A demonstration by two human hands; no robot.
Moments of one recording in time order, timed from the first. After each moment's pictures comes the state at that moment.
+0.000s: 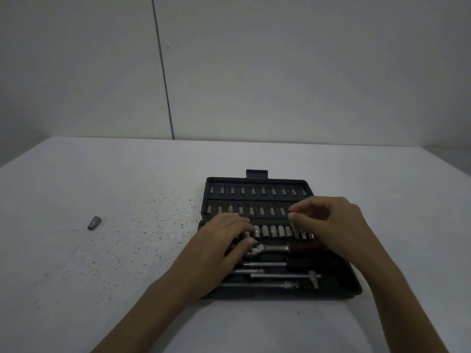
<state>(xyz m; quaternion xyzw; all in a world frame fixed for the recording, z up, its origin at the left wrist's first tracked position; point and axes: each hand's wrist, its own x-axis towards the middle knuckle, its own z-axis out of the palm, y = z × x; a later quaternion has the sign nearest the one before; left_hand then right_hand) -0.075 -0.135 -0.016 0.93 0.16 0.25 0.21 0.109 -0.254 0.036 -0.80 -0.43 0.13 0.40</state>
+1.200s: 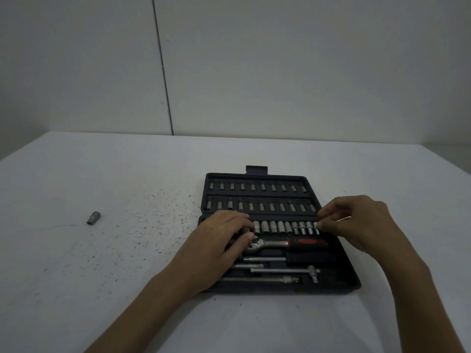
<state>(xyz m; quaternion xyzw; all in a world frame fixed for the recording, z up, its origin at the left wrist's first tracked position) -0.075 -0.136 -0.015 0.93 0.17 0.25 0.21 0.134 -0.270 0.041 -0.87 -0.37 0.12 0.31</state>
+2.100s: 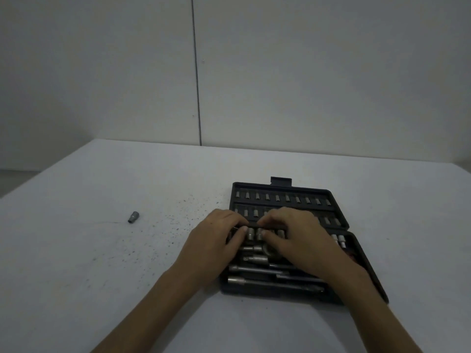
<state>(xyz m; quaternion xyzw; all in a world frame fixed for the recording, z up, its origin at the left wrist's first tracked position) -0.101 -0.116 -0.014 0.90 0.26 0.31 0.16 0.053 -0.212 0.026 -0.73 -0.63 0.10 0.26</state>
